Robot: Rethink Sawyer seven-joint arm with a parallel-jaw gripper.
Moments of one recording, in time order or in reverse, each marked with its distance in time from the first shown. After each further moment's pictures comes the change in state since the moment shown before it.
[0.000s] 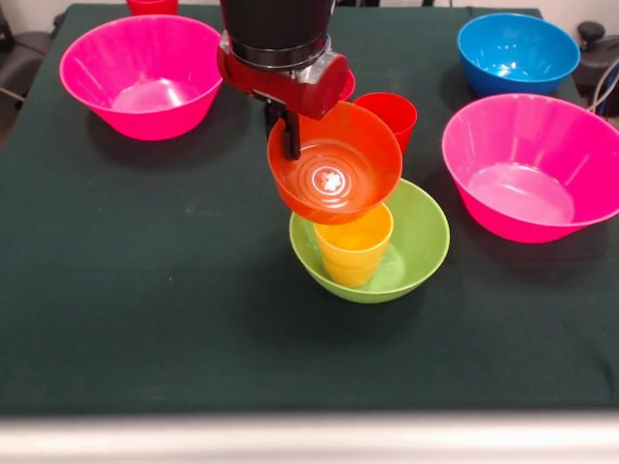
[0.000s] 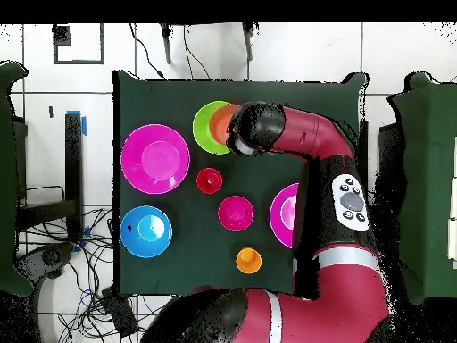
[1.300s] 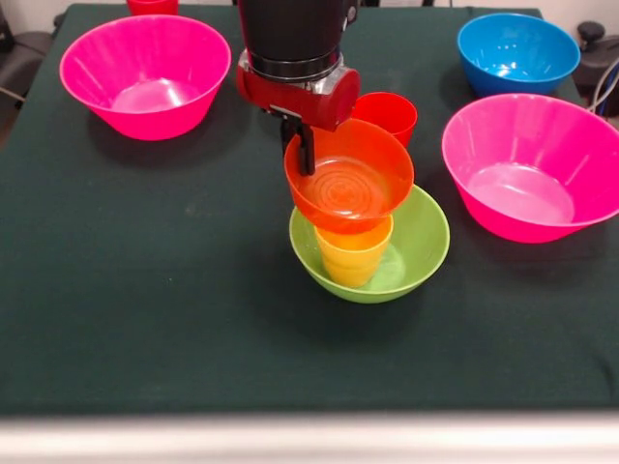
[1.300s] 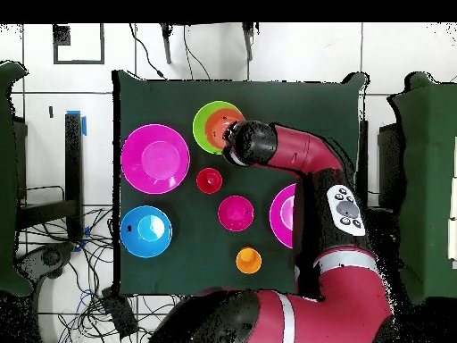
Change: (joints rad) arm -0.028 -0.007 0.037 0.136 0.001 -0.216 0.000
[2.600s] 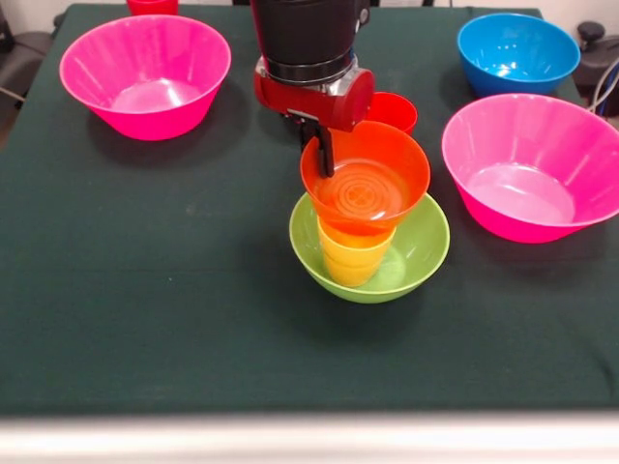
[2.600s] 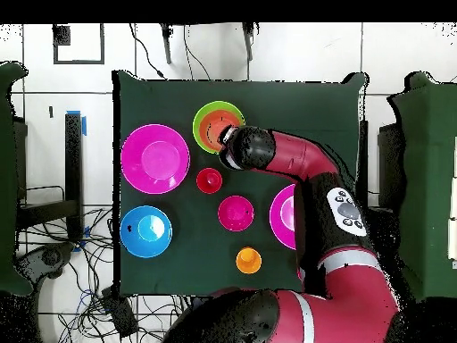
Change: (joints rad) arm -0.037 -0.001 0.063 0.051 0.000 -0.045 0.000
